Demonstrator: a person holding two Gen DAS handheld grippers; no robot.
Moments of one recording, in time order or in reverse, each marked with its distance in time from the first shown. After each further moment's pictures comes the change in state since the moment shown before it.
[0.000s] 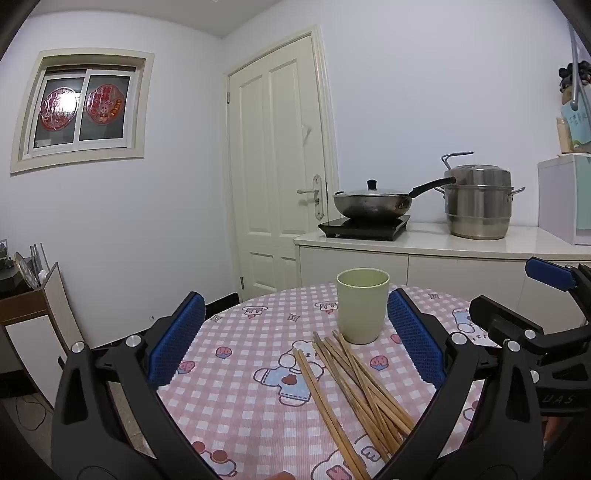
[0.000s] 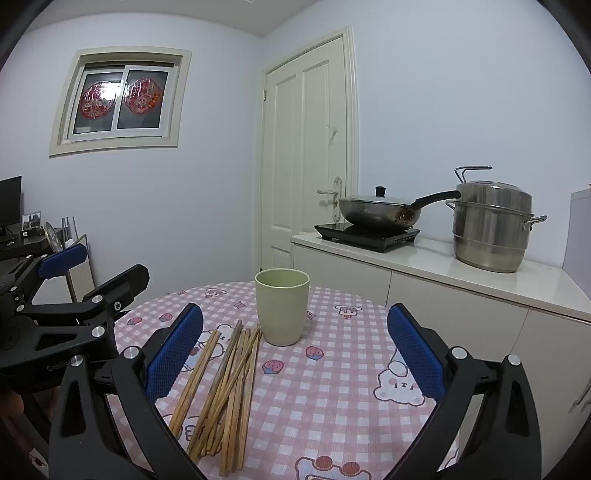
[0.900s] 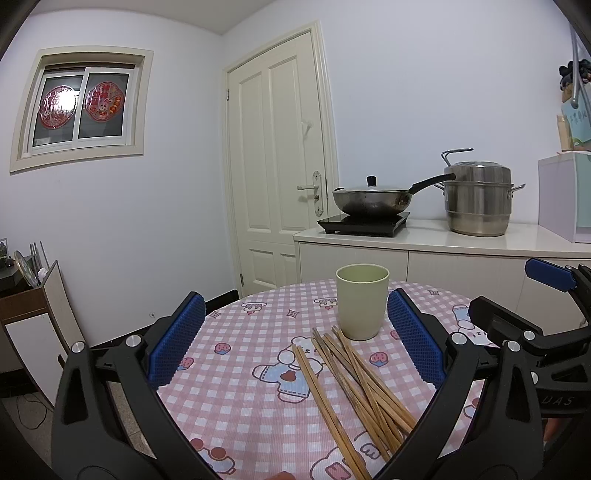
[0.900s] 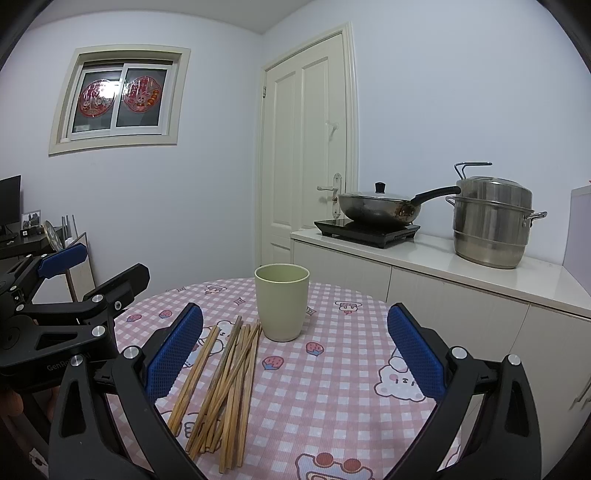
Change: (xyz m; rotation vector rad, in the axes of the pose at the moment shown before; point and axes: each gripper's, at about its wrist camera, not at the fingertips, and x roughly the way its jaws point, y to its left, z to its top) left arm 0.002 0.005 -0.002 -0.001 0.008 -0.003; right arm 0.000 0.000 0.000 -0.001 0.006 0.001
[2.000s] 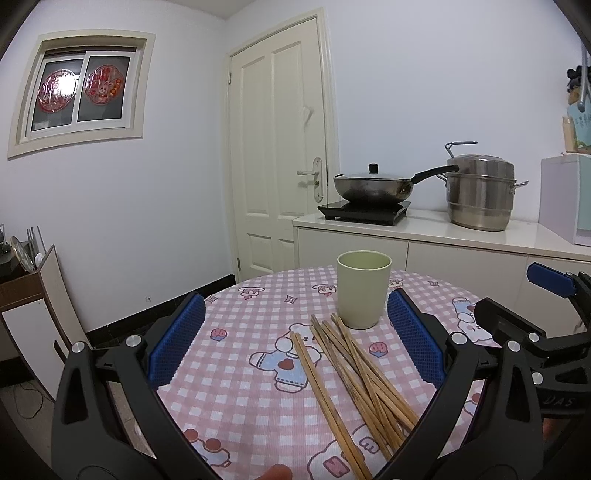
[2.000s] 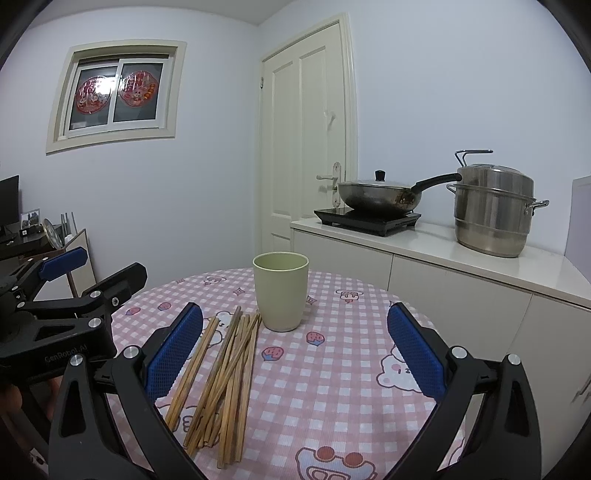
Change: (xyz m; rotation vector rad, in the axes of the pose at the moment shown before) left arm 0.008 0.002 -0.017 -0.023 0.057 -0.009; right arm 0.009 -0.002 -0.009 0.023 0.040 0.006
